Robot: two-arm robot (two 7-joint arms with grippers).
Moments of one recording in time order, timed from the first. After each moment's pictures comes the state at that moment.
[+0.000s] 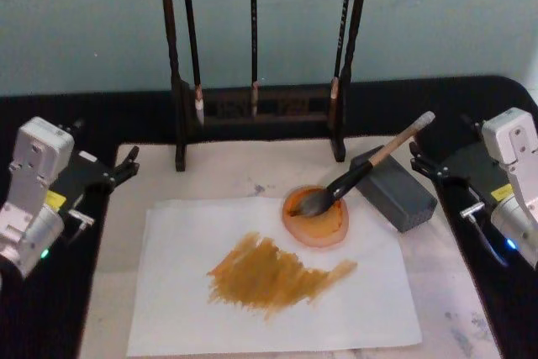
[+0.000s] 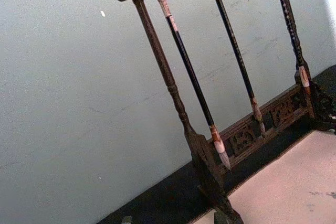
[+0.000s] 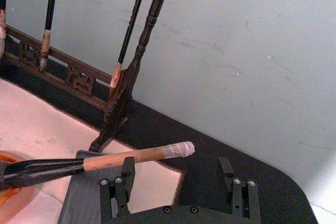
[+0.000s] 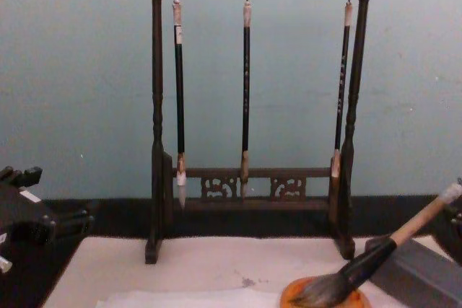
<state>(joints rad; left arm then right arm) -0.20 0.60 0.45 -1.41 -0.25 -0.12 0.03 0.20 0.60 -0.45 -1.41 0.25 -0.12 -0.03</state>
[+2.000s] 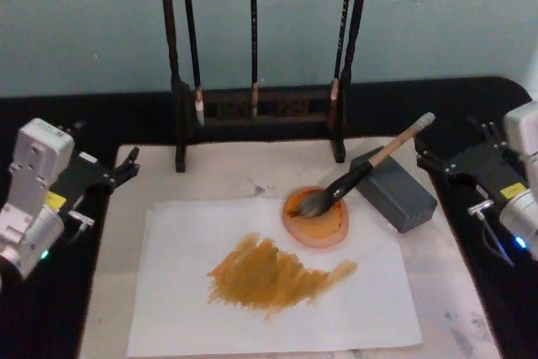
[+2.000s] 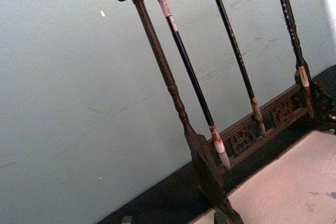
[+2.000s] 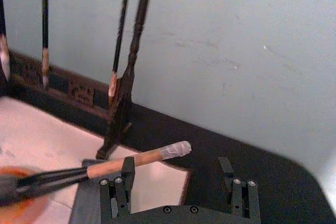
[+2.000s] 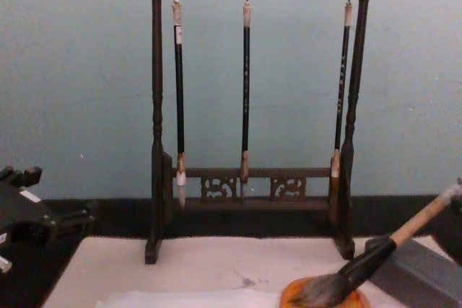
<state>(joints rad) -0.20 0.60 0.45 -1.41 -0.25 -0.12 0.03 0.17 0.60 -0.40 -1.45 0.35 -0.10 0.03</state>
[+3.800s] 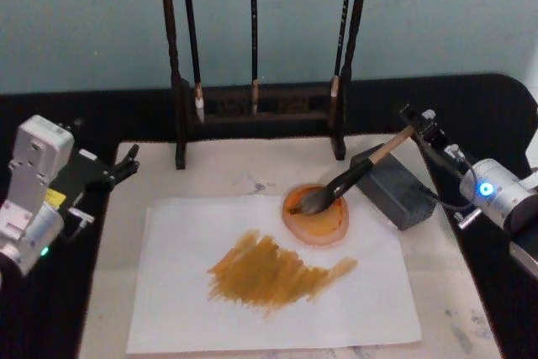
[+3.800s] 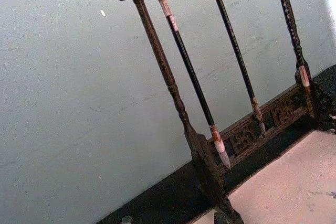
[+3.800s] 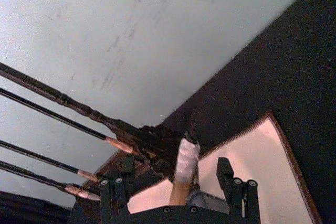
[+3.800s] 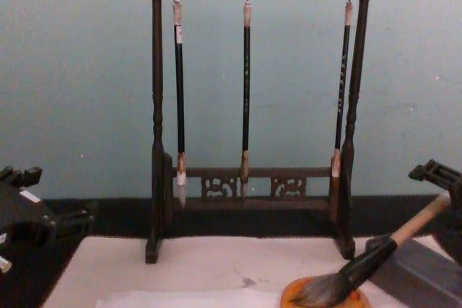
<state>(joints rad) -0.20 0.60 0.45 -1.41 -0.25 -0.12 0.03 0.35 0.32 -0.22 -1.15 1.26 0.28 0.17</state>
